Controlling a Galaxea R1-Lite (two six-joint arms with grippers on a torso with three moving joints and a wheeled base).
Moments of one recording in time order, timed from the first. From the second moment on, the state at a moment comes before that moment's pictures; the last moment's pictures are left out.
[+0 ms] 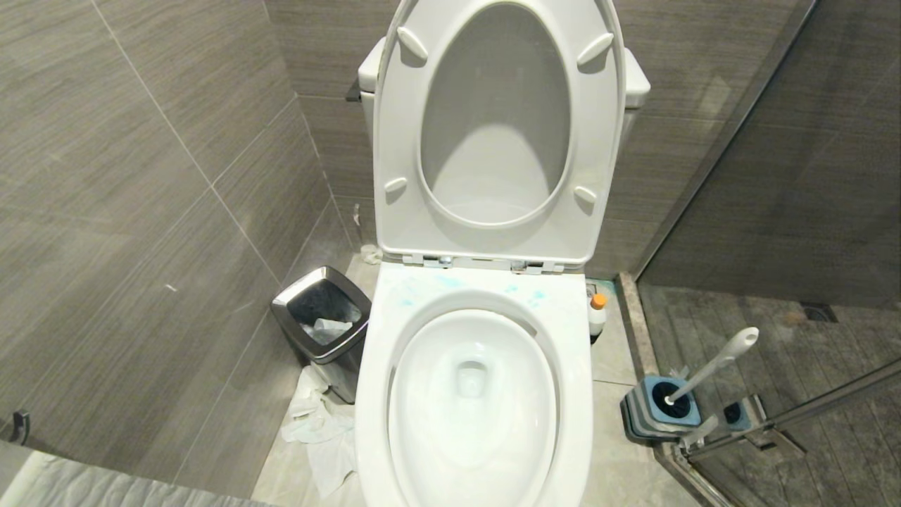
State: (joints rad) left arm 0.00 0.00 -0.01 0.00 -0.01 0.07; right arm 0.00 0.00 0.00 -0.06 -0.03 0.04
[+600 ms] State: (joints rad) left arm 0.00 0.00 0.00 0.00 -0.01 0.06; right arm 0.00 0.00 0.00 -0.06 -0.03 0.04
